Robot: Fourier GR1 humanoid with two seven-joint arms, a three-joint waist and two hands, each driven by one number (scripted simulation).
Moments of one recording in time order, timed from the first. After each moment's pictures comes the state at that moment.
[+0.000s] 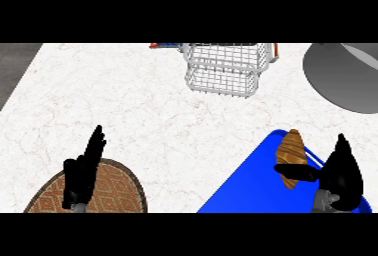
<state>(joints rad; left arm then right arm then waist) 0.04 0.26 -0.24 -1.41 0.13 0.33 0.01 0.01 0.00 0.00 -1.79 1.00 -0.12 1.10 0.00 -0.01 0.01</state>
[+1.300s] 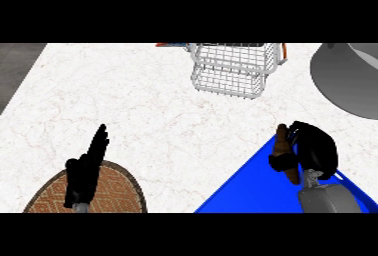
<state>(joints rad) 0.05 0.22 -0.21 -1.44 0.08 0.29 0.03 -0.14 -0.18 0.13 -1.51 1.05 0.01 0.70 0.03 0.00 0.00</state>
